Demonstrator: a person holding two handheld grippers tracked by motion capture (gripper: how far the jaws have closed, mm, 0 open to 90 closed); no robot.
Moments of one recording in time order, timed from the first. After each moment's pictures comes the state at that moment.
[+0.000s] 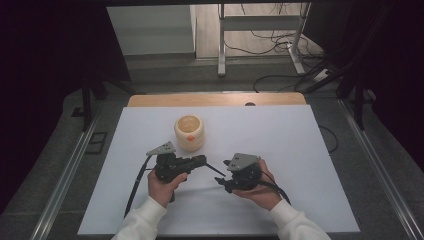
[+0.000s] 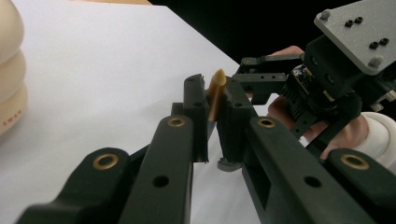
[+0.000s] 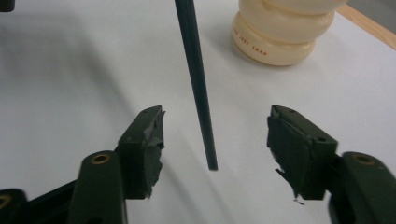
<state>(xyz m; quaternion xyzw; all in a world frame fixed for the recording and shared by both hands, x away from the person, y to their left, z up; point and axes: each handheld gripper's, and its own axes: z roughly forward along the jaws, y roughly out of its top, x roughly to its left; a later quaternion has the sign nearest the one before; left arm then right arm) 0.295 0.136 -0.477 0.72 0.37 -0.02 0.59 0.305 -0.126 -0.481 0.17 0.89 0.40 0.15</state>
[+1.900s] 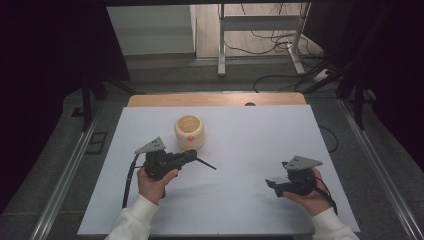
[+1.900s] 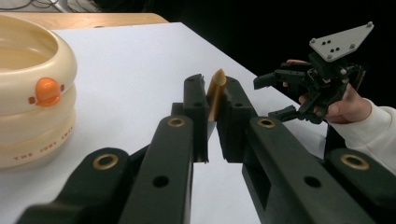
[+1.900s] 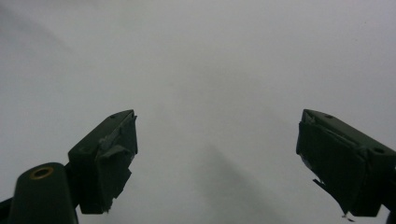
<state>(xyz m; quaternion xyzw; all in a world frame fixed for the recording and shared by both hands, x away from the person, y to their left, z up) 0.290 0.157 -0.459 0.72 0.37 0.03 0.59 0.303 -0.269 -0.489 0.33 0.85 0.37 0.18</state>
